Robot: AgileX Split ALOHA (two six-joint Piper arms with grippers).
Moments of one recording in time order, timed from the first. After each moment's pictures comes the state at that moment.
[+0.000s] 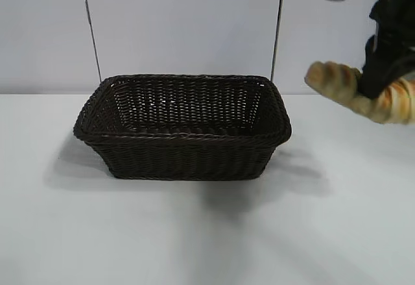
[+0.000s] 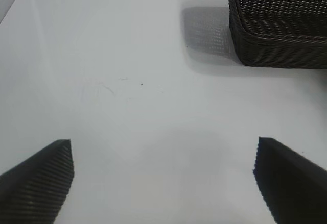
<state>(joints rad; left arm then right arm) 0.09 -0.01 -0.48 -0.13 1.13 0.15 0.25 1.66 -1.39 0.08 0.89 -0.69</state>
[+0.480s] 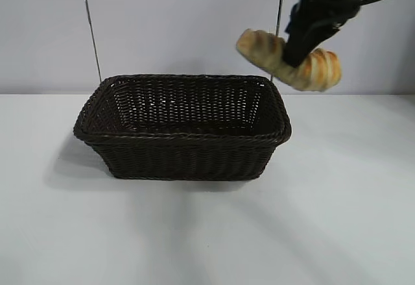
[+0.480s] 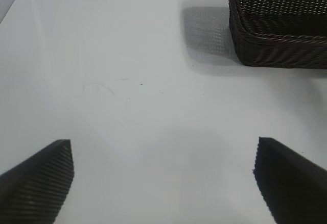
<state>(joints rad) 0.09 -0.01 -0.48 -0.13 1.13 0.15 0.52 2.04 -1.72 0.05 0.88 -0.69</state>
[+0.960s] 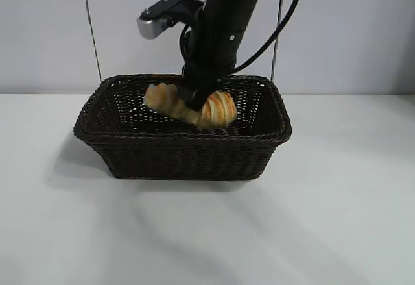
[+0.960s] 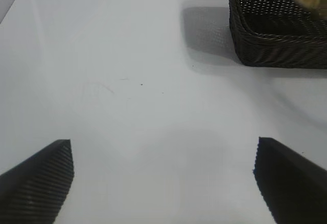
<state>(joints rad) 0.09 -0.01 -0.48 -0.13 1.13 0.15 0.55 2.27 -1.87 0.00 0.87 -0.67</state>
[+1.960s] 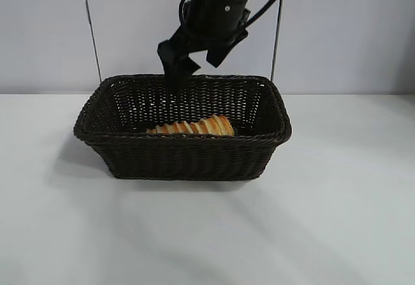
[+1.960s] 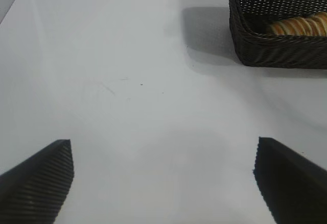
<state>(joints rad) 0.09 -0.01 -0.48 -0.13 1.13 0.15 0.46 1.99 -1.87 -0.09 0.98 -0.14</state>
